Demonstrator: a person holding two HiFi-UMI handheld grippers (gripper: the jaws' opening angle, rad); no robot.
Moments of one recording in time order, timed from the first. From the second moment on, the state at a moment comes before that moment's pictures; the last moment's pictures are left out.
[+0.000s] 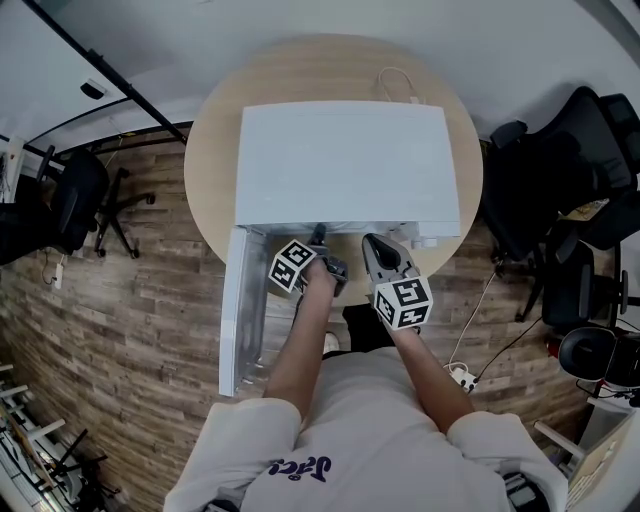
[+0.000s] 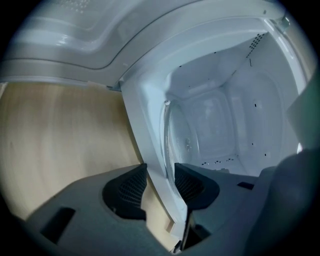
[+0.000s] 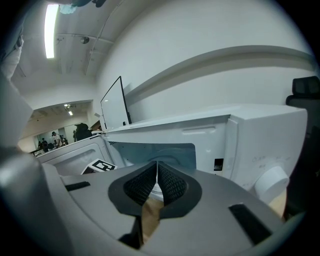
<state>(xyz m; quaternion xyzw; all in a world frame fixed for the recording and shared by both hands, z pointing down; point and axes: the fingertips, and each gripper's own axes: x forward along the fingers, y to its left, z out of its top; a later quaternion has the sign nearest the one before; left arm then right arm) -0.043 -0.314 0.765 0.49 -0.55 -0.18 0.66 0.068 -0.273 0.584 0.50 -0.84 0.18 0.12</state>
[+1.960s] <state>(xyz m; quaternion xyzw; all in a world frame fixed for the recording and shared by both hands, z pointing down) -0.054 -0.236 0.713 0.47 -0.45 -0.30 0.70 0.042 -0.300 0.711 0.38 -0.66 0.60 -0.26</state>
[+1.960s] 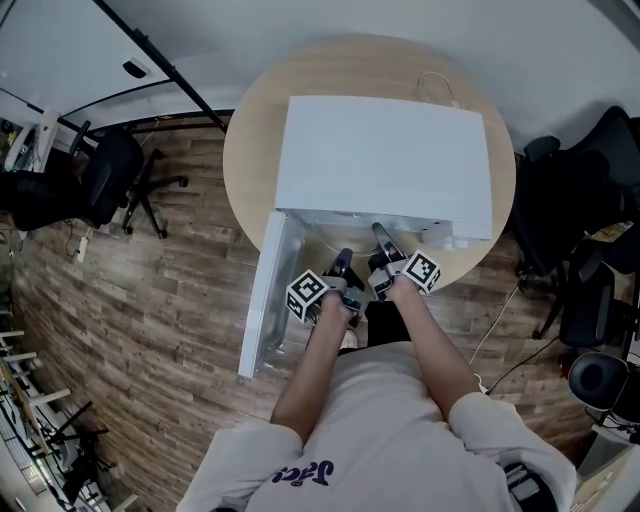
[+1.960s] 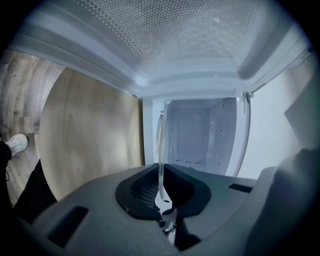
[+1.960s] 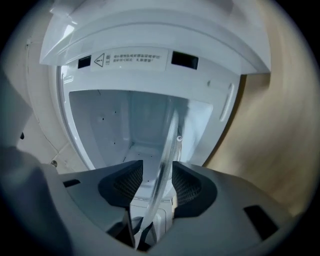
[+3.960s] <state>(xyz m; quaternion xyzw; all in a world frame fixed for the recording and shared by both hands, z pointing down) -0.052 -0.188 0.682 0.59 -0.35 -0.34 0.64 0.056 -0.203 0.683 0.34 -0.59 0.66 -0.33</state>
